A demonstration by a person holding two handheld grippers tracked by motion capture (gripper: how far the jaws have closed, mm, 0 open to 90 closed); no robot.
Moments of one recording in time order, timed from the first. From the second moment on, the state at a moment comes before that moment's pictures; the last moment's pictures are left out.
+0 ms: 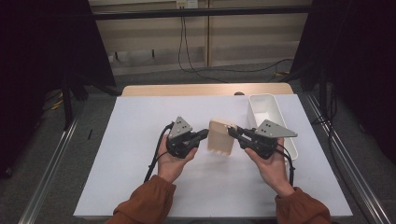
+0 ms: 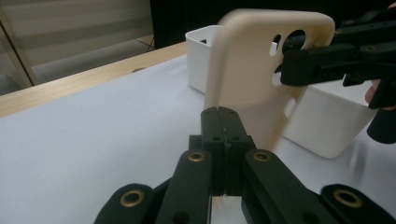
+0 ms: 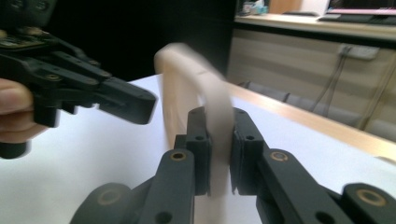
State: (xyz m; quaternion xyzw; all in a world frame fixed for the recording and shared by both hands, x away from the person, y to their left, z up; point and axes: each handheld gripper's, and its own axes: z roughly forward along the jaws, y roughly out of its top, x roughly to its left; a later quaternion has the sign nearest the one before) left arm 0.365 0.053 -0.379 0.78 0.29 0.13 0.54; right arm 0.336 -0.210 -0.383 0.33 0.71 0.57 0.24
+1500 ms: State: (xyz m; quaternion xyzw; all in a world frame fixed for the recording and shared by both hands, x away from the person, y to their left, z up) left arm 0.375 0.069 -0.382 0.77 0.32 0.14 0.54; right arm 0.338 -0.219 -0.379 0.32 0.70 0.59 0.24
